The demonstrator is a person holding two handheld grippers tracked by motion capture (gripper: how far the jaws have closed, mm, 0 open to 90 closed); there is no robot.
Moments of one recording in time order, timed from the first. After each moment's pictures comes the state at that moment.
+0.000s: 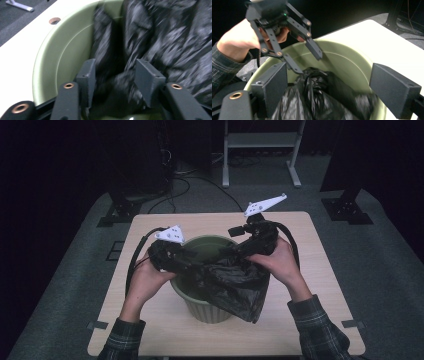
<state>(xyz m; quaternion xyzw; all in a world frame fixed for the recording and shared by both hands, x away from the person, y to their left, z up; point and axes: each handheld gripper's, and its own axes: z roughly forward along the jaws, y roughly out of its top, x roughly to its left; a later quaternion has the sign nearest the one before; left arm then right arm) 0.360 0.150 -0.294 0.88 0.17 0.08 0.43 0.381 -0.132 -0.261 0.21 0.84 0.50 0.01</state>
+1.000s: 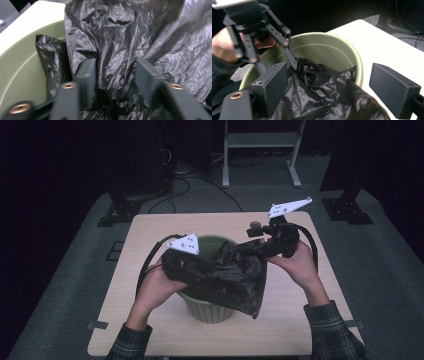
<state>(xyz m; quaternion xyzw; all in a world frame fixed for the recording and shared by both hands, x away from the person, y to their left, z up) 0.341 0.114 -0.293 0.90 0.09 0.03 0.43 0.374 -0.177 -0.265 0.23 0.82 0.52 0.02</state>
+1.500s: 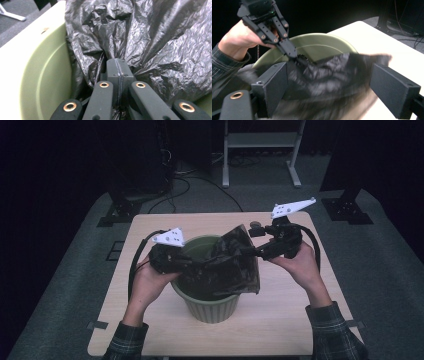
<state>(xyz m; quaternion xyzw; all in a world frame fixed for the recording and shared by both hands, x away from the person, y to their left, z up) 0.349 0.150 -0.290 0.88 0.15 0.07 0.46 0.369 -0.183 -0.262 0.23 0.82 0.52 0.02</state>
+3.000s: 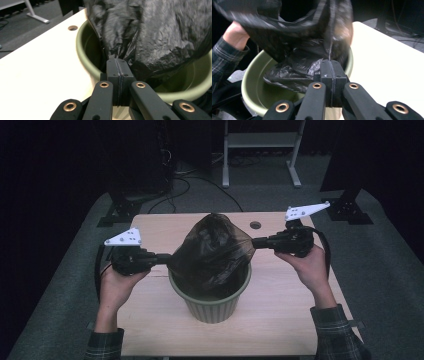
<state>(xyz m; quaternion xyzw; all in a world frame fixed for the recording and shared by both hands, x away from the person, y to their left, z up) 0.337 0.235 -0.290 0.84 0.21 0.10 0.49 0.368 -0.213 -0.271 0.24 0.81 0.53 0.02</state>
